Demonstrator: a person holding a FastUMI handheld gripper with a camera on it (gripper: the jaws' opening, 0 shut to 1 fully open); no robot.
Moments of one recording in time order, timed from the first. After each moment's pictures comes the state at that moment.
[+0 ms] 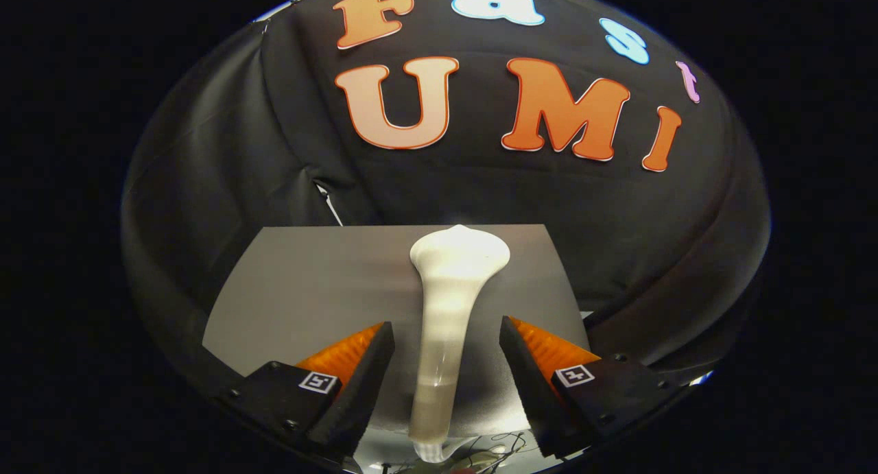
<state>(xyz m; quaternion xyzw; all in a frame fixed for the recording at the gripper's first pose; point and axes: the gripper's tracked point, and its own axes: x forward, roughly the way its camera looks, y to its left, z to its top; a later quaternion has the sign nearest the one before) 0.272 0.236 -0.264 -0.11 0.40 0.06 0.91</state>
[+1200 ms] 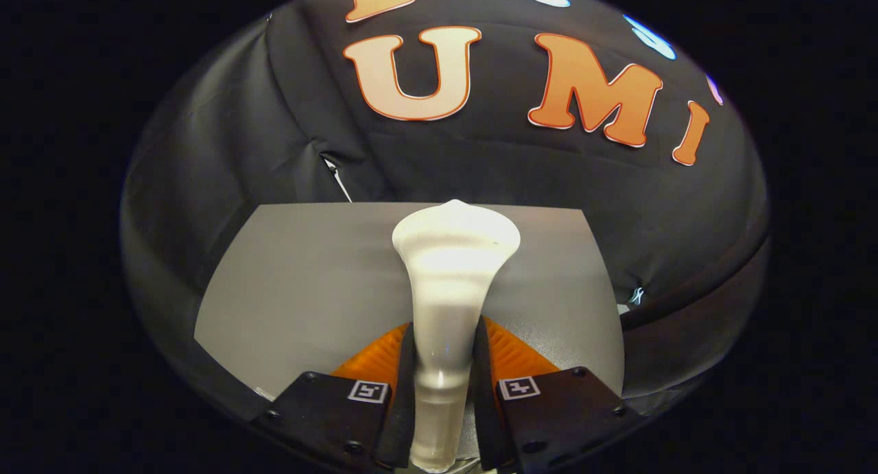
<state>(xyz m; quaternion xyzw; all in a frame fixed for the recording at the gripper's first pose) 0.285 0.252 -0.292 -0.12 0.43 0.09 0.89</state>
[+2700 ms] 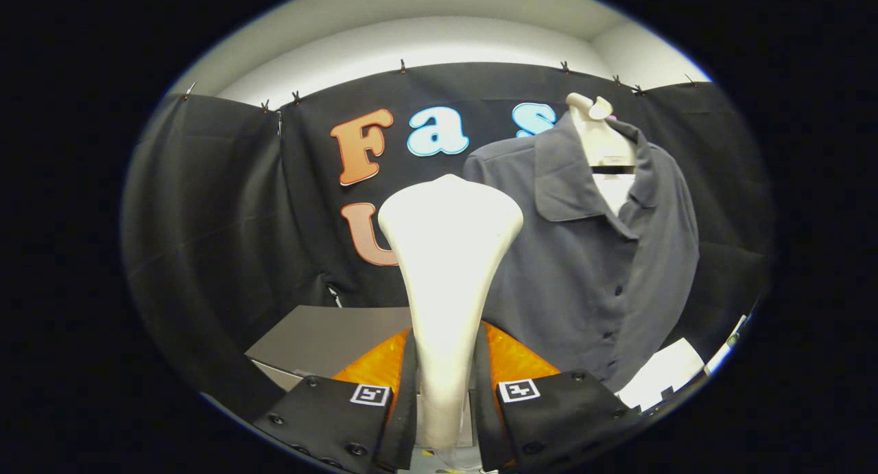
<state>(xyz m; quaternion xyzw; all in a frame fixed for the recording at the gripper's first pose) 0.085 0.093 -0.034 -0.05 0.13 0.07 0.99</state>
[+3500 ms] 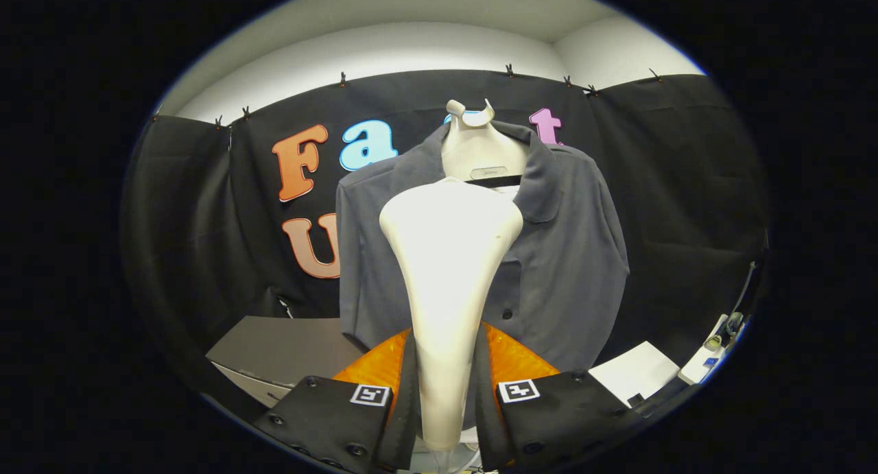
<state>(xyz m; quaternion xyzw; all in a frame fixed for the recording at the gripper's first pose) 0.123 -0.056 0.001 -0.05 0.12 0.00 0.99</state>
